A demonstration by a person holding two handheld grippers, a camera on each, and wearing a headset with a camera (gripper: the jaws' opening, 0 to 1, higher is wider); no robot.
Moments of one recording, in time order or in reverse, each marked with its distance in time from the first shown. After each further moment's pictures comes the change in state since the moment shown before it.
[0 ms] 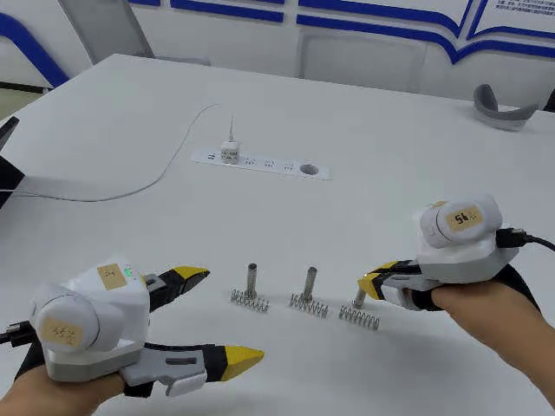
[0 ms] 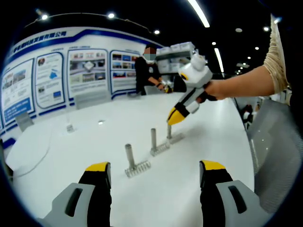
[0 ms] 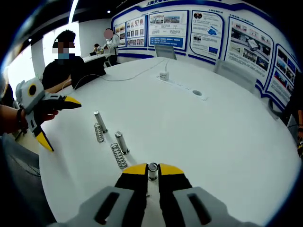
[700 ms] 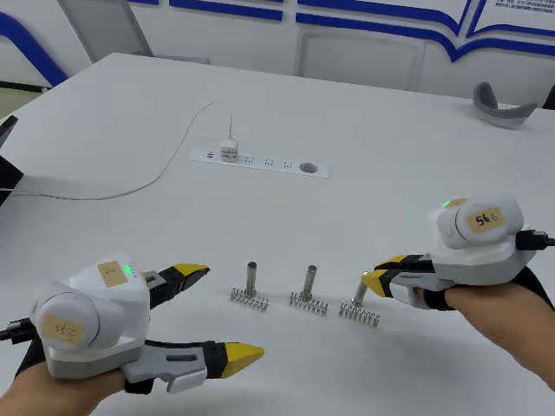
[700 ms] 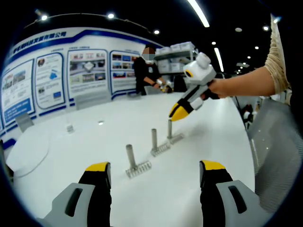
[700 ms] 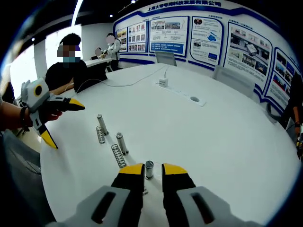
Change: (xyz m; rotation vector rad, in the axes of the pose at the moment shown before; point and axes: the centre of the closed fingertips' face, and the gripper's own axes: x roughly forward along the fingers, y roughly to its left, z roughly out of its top) left arm 0.000 0.002 0.001 0.004 -0.001 0.002; right arm -0.017 -0.005 0.003 -0.020 -0.059 -0.002
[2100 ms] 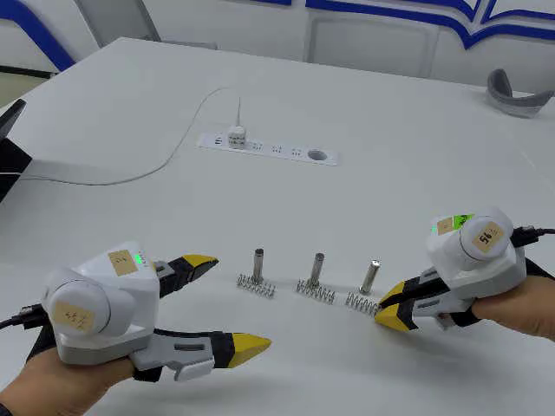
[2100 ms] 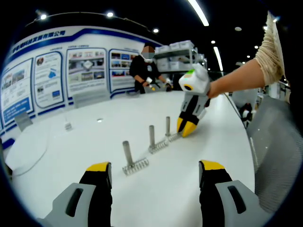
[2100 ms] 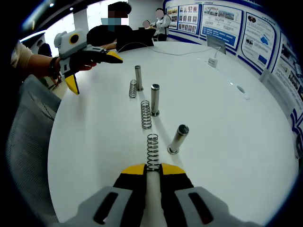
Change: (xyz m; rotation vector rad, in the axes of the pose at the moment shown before) left arm 0.002 -0.005 -0.006 0.000 0.013 -0.011; right arm 0.016 0.031 -0.063 -0.293 0.215 0.346
